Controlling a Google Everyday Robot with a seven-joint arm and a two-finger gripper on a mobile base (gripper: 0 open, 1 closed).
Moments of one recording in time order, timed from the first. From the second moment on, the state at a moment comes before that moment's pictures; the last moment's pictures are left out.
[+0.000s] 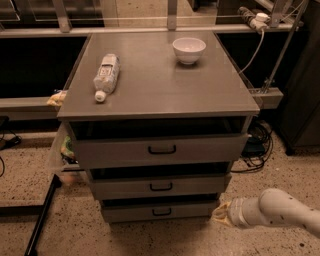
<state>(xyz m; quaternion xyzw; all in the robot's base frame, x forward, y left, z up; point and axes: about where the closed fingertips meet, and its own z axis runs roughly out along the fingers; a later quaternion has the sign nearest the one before) 0.476 -0.234 0.443 -0.55 0.78 0.11 0.27</state>
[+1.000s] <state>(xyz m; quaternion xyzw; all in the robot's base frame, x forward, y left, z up) 0.495 -0.216 0.323 -0.55 0.78 0.15 0.27</state>
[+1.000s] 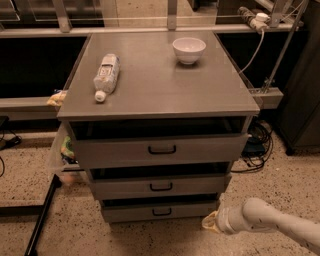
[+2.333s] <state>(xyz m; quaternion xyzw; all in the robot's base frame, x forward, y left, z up) 0.507 -0.197 0.245 -0.57 0.74 0.16 0.31</state>
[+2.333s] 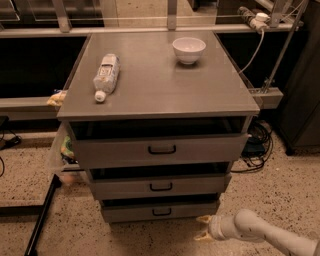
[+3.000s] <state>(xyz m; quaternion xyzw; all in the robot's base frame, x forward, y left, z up) 0.523 -0.182 0.222 -0.59 0.73 0.16 0.31</state>
